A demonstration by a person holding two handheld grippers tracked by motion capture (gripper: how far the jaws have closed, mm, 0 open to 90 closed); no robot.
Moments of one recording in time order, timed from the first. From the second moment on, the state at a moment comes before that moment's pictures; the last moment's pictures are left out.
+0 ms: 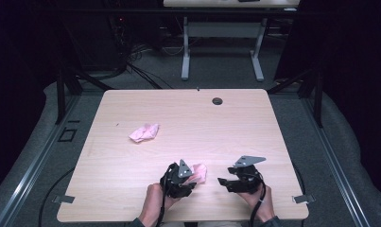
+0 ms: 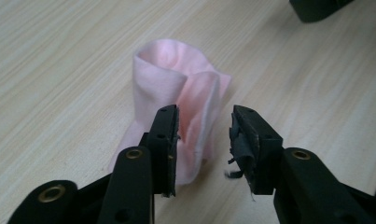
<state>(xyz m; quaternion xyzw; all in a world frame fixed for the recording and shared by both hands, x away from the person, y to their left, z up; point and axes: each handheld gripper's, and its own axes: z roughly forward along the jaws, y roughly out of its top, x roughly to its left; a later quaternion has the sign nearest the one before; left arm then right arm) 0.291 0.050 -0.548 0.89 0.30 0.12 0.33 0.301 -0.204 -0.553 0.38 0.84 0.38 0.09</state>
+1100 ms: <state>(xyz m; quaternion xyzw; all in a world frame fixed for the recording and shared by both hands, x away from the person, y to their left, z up) 0.317 0.137 -0.553 0.80 0.44 0.09 0.41 0.326 -0.154 -0.568 0.32 0.89 0.33 0.06</state>
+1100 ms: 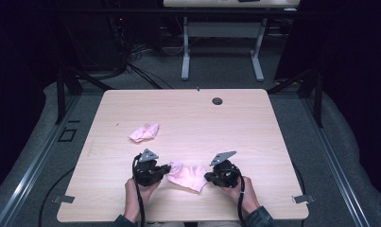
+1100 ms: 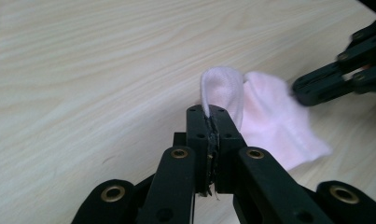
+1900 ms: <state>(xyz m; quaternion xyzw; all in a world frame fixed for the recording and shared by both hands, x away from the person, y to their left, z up) 0.285 0.141 -0.559 0.83 0.38 0.15 0.38 0.296 -0.132 -0.569 0.22 0.91 0.33 0.08</state>
